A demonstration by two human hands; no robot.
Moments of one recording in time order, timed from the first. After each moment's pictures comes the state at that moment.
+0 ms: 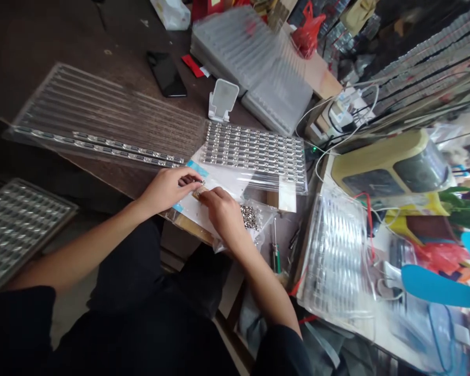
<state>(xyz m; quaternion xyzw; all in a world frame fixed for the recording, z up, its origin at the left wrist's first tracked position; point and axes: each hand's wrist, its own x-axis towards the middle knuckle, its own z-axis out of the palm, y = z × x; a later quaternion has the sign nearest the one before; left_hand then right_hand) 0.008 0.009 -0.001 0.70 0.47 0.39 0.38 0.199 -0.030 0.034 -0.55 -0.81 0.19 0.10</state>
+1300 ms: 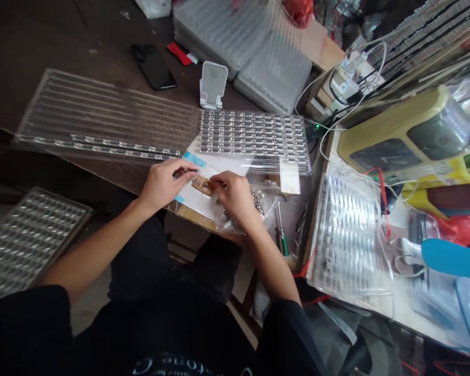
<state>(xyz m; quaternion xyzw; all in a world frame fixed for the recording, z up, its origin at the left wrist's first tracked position) 0.007 0.001 -0.002 0.74 0.46 0.42 0.27 0.214 -0.013 0.034 -0.56 -0.76 0.23 0.23</state>
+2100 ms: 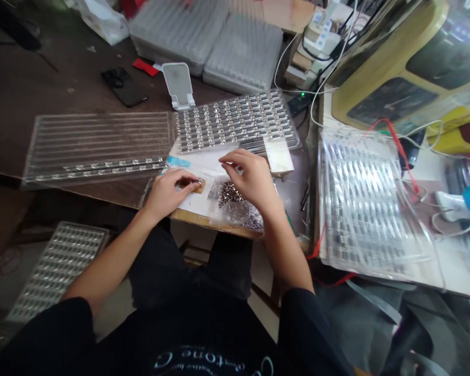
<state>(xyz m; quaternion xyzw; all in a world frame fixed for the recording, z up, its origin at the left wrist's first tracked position) 0.031 -0.002 0.009 0.79 0.43 0.33 0.29 0.266 -0.023 0.066 -0.58 -0.72 0.21 0.33</state>
